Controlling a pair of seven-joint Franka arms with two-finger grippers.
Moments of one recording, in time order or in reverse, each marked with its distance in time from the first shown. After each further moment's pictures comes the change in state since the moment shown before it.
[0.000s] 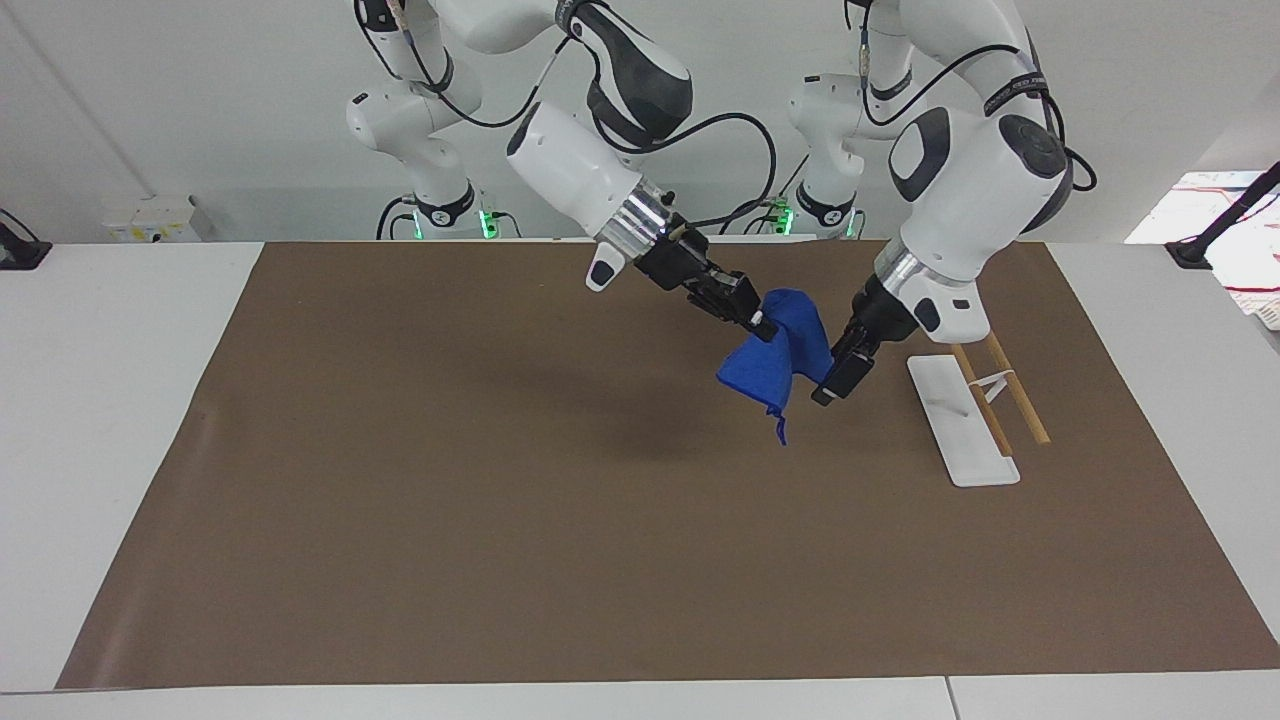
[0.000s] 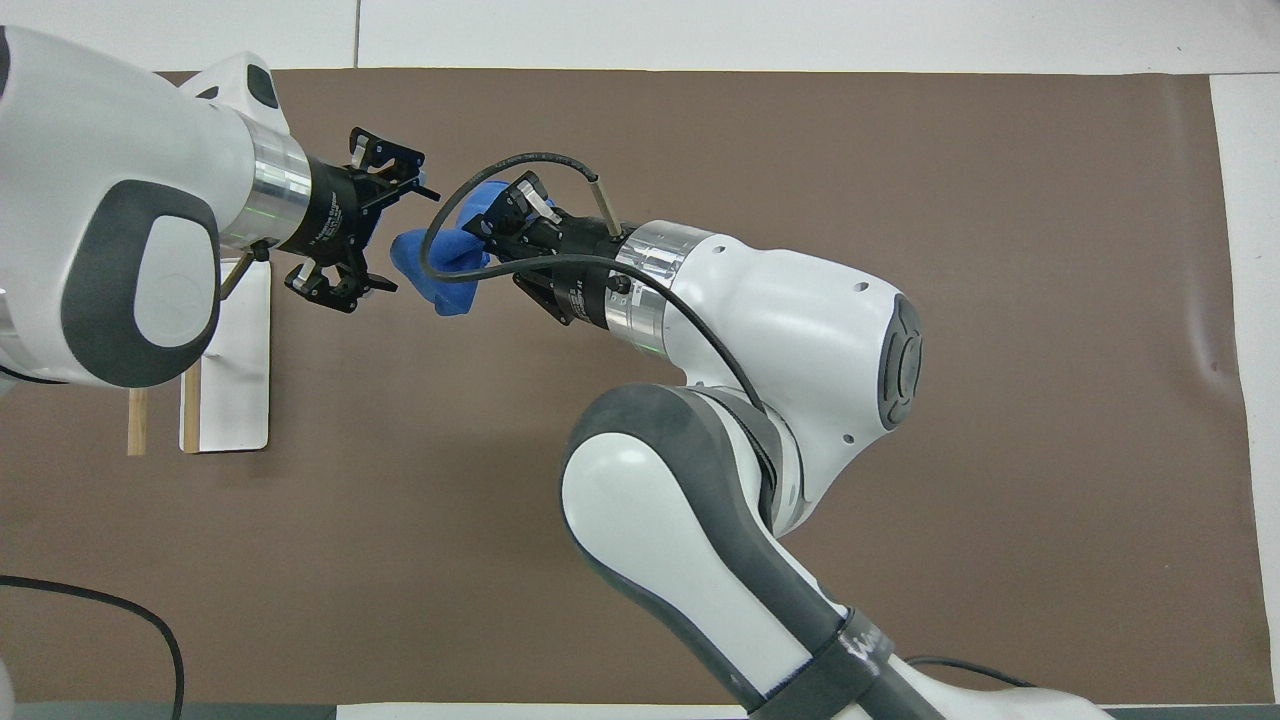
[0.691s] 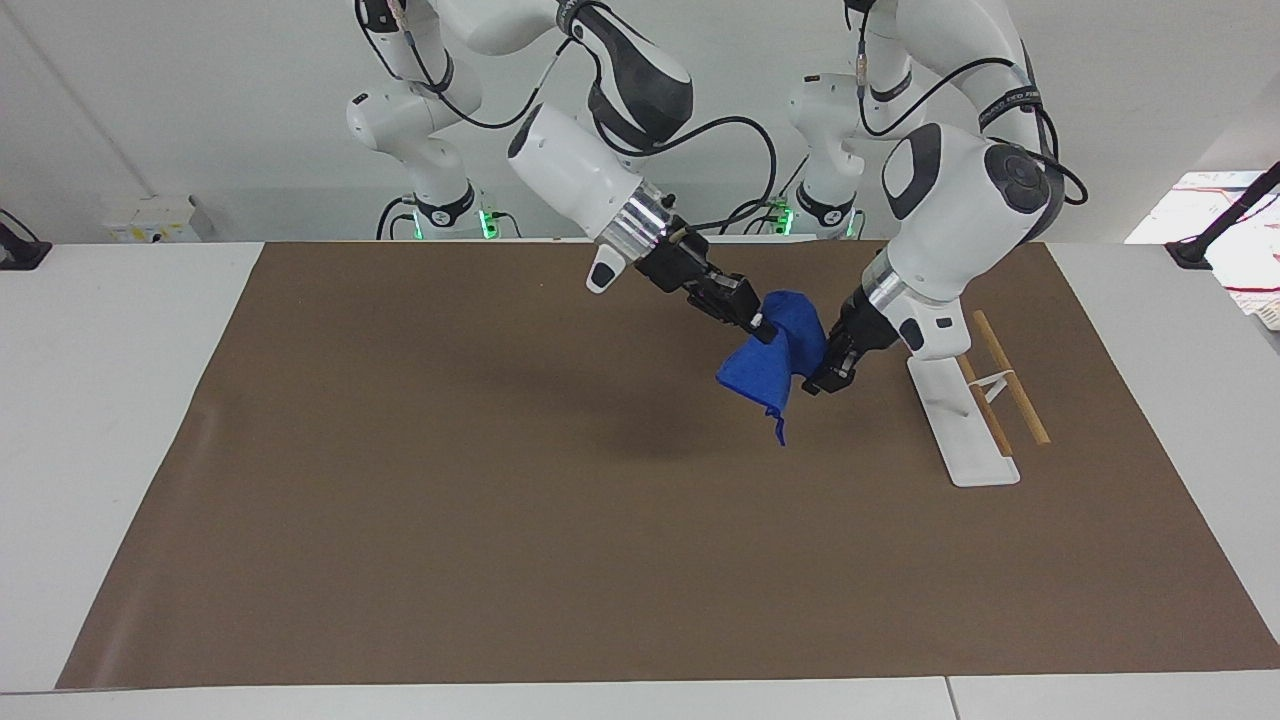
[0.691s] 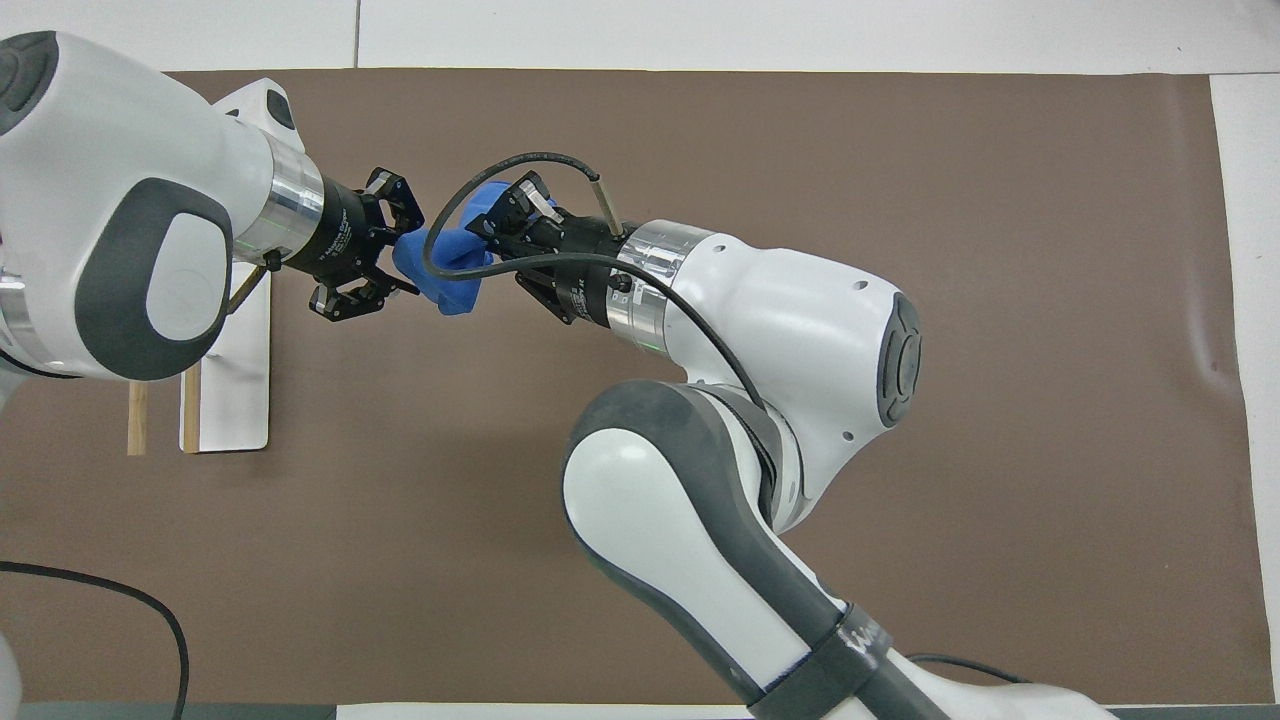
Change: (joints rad) left arm 0.004 0.005 0.015 -0.008 0.000 -0.084 -0.036; right arm -0.002 0.004 -0.005 -0.001 0.000 0.000 0.000
